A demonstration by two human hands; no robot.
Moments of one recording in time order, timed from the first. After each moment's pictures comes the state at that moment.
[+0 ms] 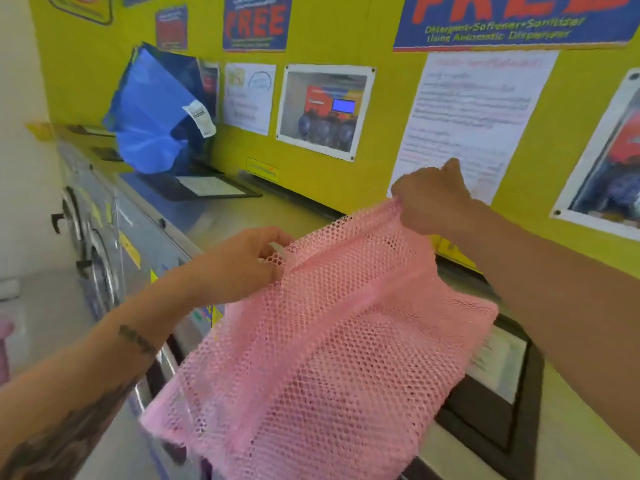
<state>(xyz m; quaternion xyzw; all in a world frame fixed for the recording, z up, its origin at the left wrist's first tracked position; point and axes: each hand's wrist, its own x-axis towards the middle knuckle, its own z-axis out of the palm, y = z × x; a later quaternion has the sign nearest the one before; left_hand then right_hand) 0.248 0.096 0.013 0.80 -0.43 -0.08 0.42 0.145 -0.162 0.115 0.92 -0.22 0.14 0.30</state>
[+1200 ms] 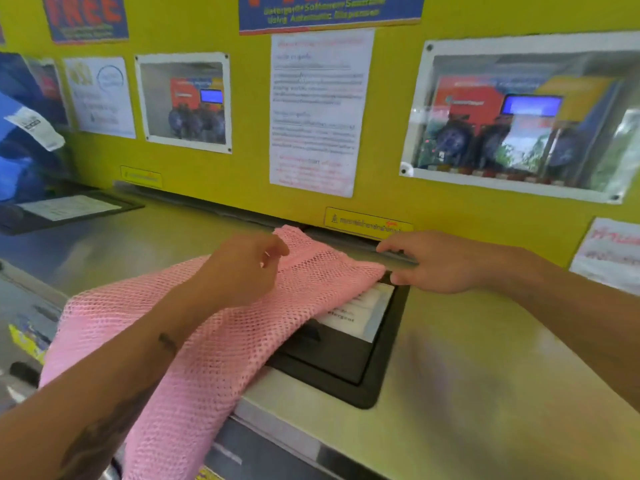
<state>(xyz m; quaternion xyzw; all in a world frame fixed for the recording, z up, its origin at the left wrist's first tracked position) 0.189 -0.045 0.009 0.75 -0.57 0.09 0.32 -0.053 -0.206 0.071 0.96 -0.27 0.00 -0.02</state>
